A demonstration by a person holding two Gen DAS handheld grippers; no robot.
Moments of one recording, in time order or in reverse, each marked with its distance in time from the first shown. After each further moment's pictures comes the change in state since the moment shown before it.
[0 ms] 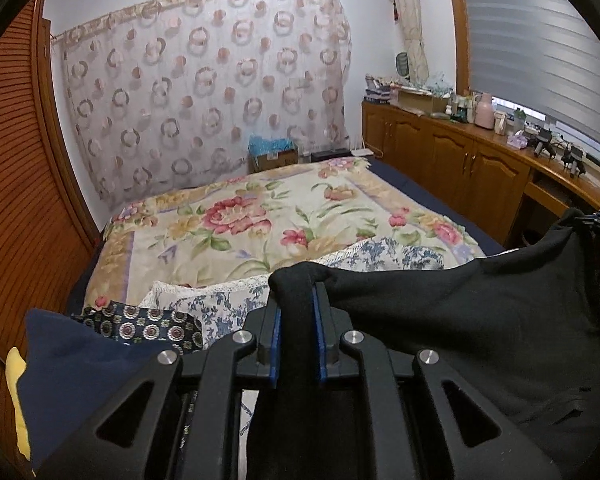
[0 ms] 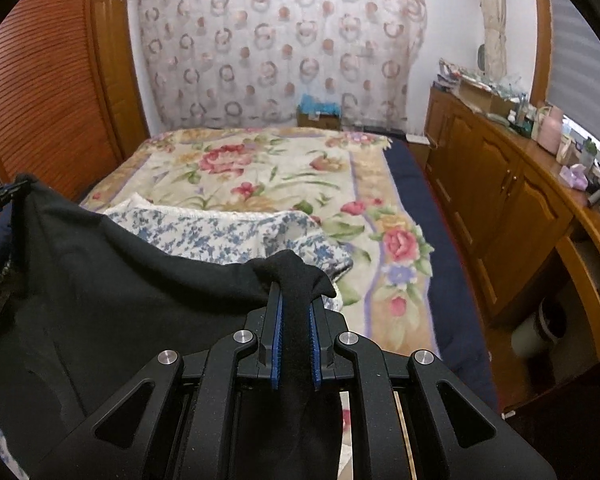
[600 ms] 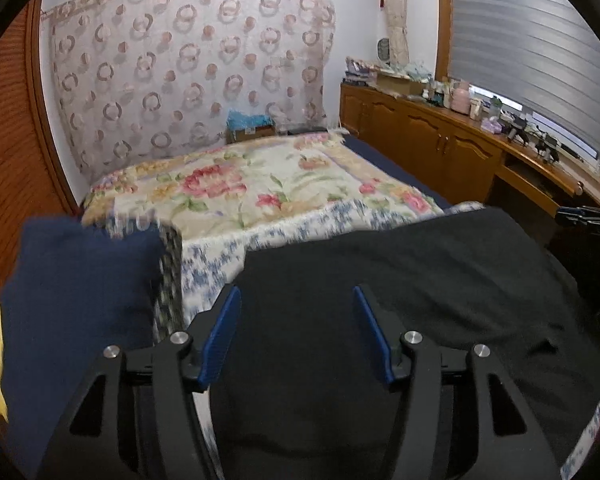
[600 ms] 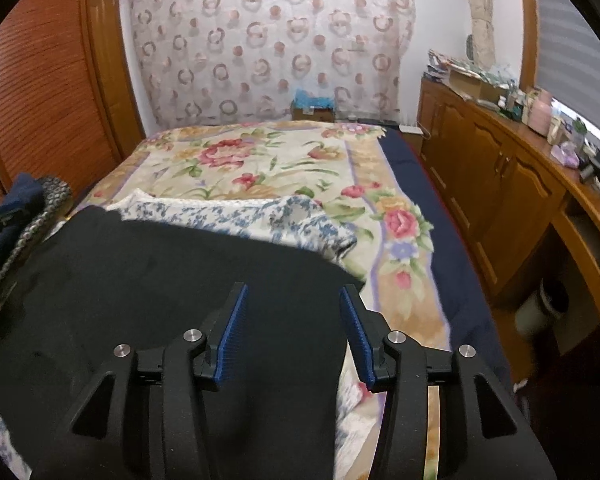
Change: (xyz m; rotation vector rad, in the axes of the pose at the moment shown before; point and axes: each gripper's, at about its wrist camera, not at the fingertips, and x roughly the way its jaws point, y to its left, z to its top) left arm -0.049 -0.008 -0.063 -0.026 0.080 -0.107; right arm -0.037 0.025 -0.056 0.065 -0.004 0.002
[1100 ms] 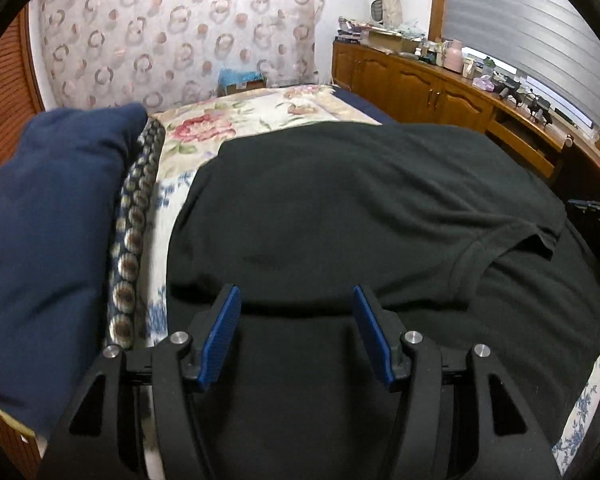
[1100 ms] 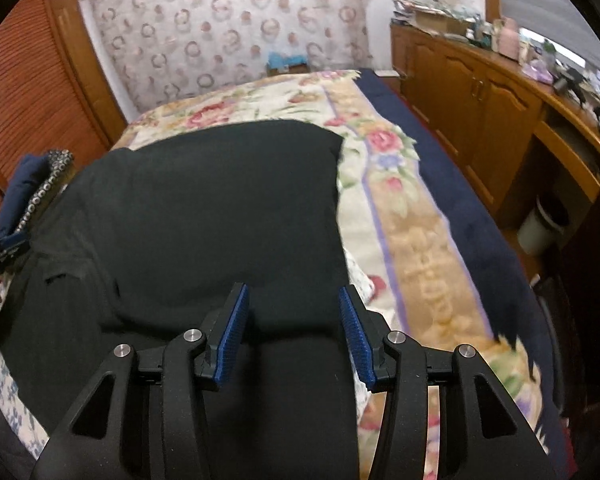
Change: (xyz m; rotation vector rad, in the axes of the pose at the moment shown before) left arm -0.011 -0.027 -0.075 -0.004 0.140 -0.012; right arm -0.034 -0.008 -0.096 0.155 0.133 -0.036
